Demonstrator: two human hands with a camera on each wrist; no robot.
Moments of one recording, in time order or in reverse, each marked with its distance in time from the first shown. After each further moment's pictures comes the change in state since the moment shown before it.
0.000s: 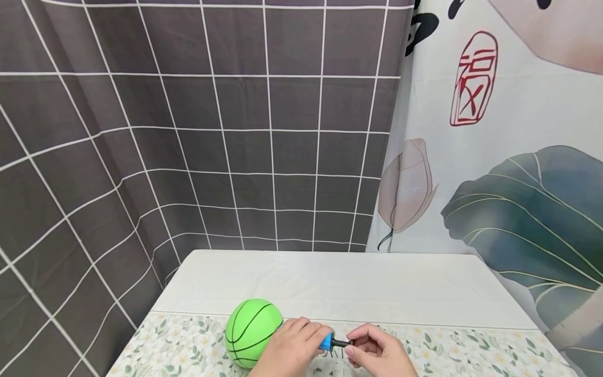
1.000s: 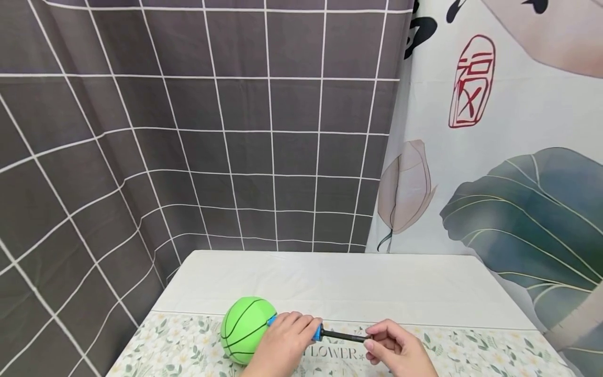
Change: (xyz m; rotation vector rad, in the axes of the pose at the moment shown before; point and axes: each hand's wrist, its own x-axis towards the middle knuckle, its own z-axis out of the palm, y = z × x) left_hand 0.001 -0.007 -0.015 0.033 -0.042 -0.048; right_hand -0.010 -0.006 -0.026 -0.024 0.071 -0.008
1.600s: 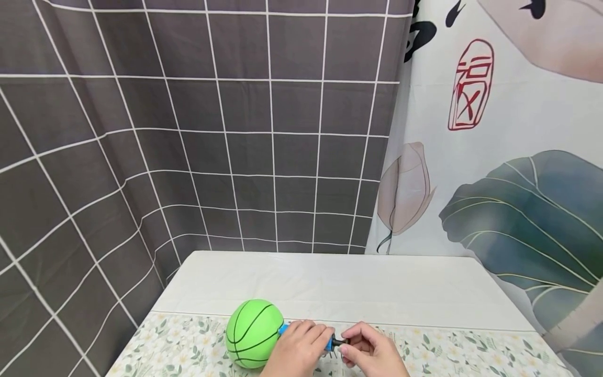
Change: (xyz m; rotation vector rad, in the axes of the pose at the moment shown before) left_hand 0.001 0.021 0.018 0.003 0.086 0.032; right_hand 0.011 0.005 0.037 -0.015 -0.087 -0.095
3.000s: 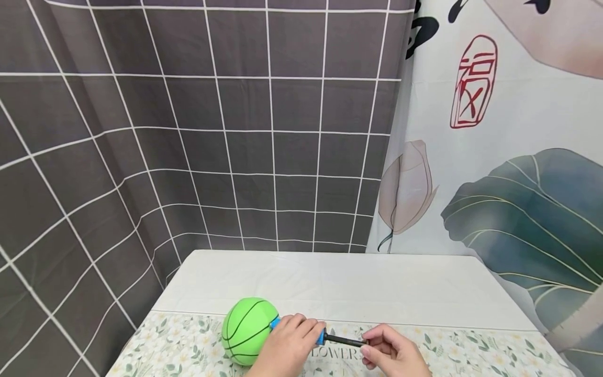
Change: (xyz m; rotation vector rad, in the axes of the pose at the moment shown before) left_hand 0.000 -0.017 -0.016 -0.016 -0.118 0.006; right_hand -0.015 0.001 -0.028 0.012 0.066 0.078
